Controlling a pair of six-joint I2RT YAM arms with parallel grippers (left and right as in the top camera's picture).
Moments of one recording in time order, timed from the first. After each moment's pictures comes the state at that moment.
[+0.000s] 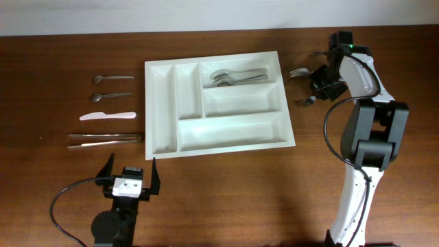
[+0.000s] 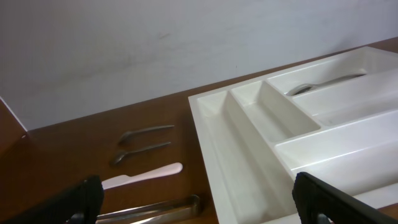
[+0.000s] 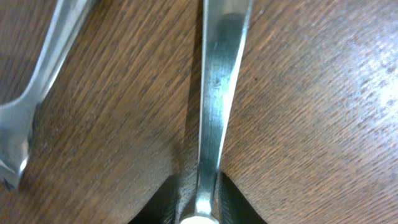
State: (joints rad) left arm -0.03 0.01 0.02 -0.08 0.02 0.23; right arm -0.12 2.42 2.01 -0.95 -0.07 0.86
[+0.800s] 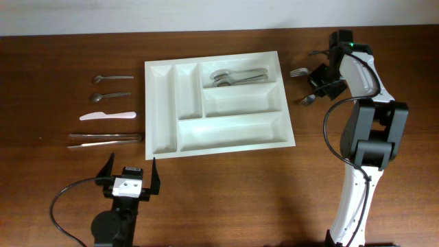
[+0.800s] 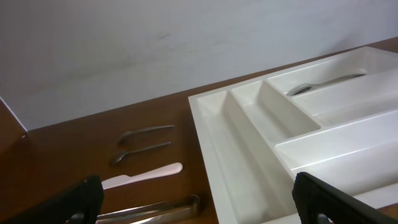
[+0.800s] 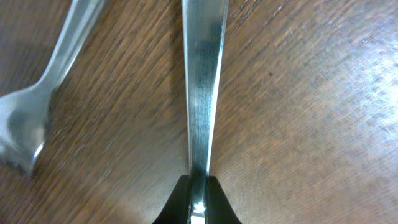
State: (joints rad) left arm -0.03 0.01 0.02 -0.08 0.02 0.23; right arm -0.12 2.43 2.06 -1.00 -0.09 0.82
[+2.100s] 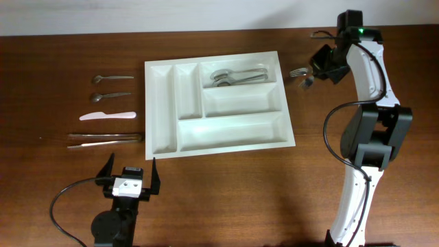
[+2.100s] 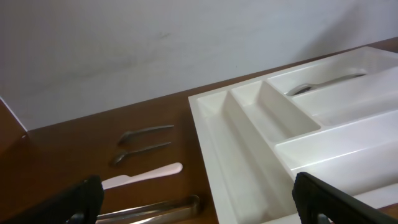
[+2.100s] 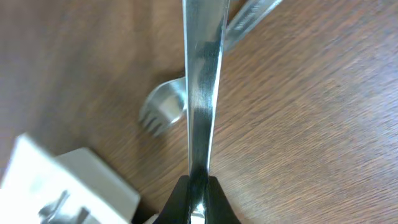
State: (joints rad) left arm -0.03 0.01 0.02 -0.08 0.02 0.23; right arm -0.12 2.42 2.26 -1.07 -0.23 0.77
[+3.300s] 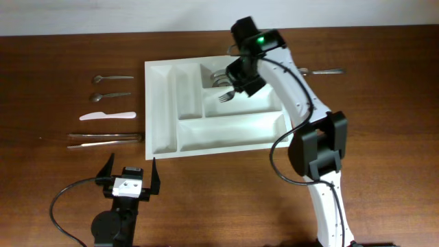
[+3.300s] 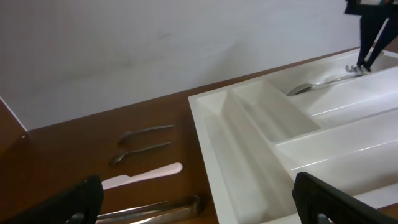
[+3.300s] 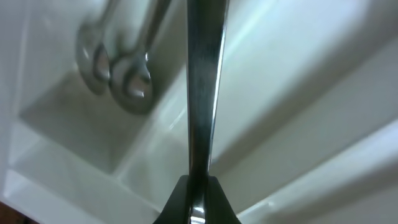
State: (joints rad) left arm -0.03 0.01 0.02 -0.08 0.02 0.23; right arm 0.39 2.42 2.35 -1.23 -0.15 1.38
